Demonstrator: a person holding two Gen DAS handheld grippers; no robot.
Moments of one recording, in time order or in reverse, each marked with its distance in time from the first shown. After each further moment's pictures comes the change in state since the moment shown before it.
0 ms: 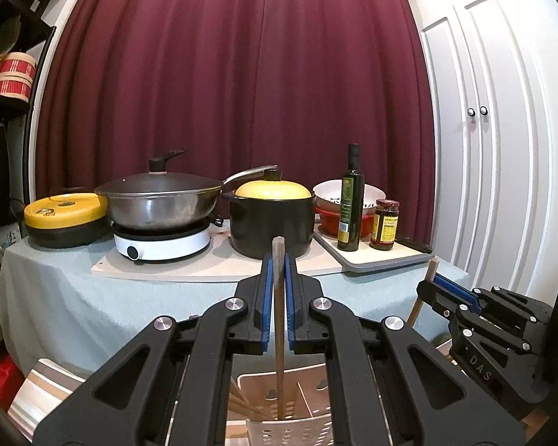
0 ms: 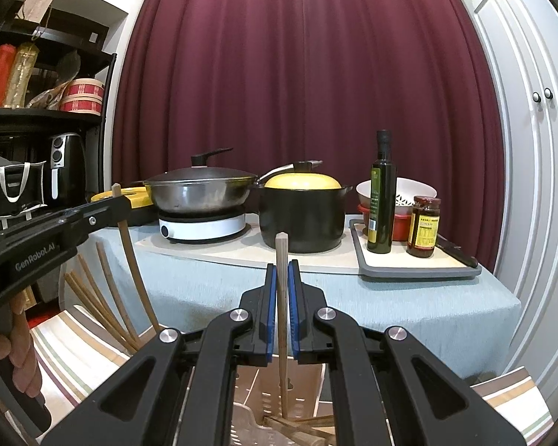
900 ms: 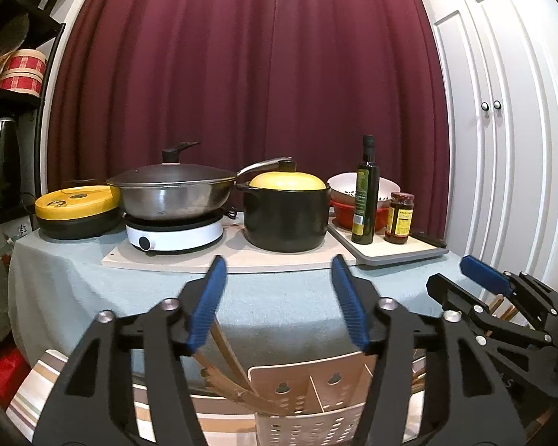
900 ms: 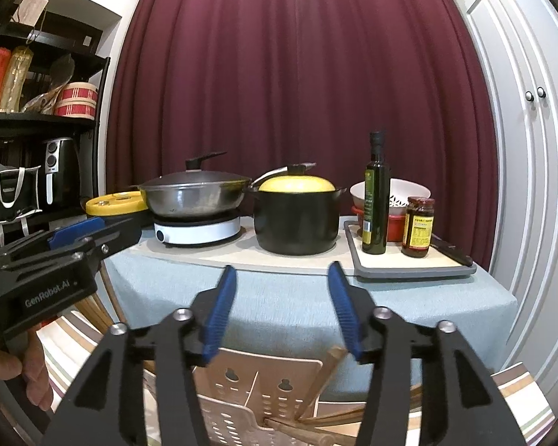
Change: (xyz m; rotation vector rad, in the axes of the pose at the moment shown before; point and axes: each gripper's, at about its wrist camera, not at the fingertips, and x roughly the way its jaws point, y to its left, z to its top) left arm 0.004 0.003 -0.008 -0.007 0.012 0.061; right arm -0.005 0.002 0.000 0.013 -0.024 -0.029
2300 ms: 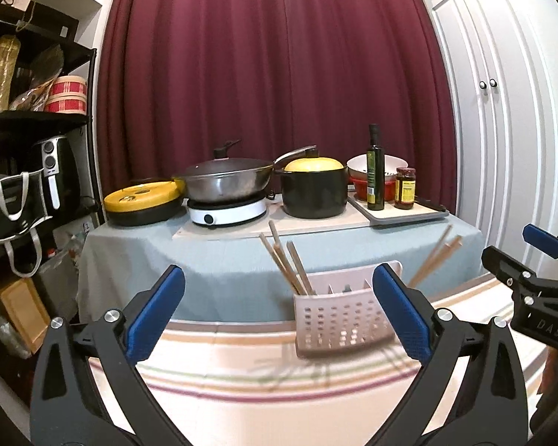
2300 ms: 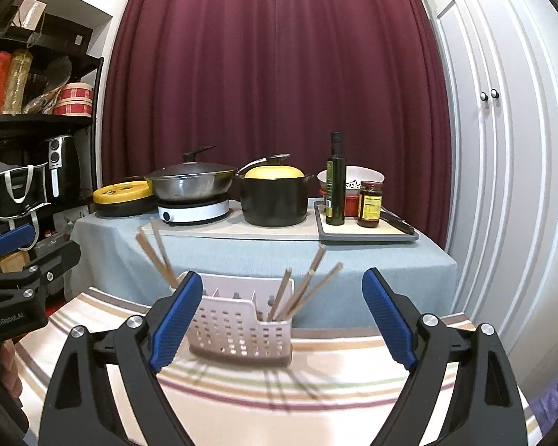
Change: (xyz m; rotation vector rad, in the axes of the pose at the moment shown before) left arm -0.175 -0.015 -0.021 0.071 0.063 0.145; right arm -0.150 0.011 -0.011 0.023 0.071 -0.099
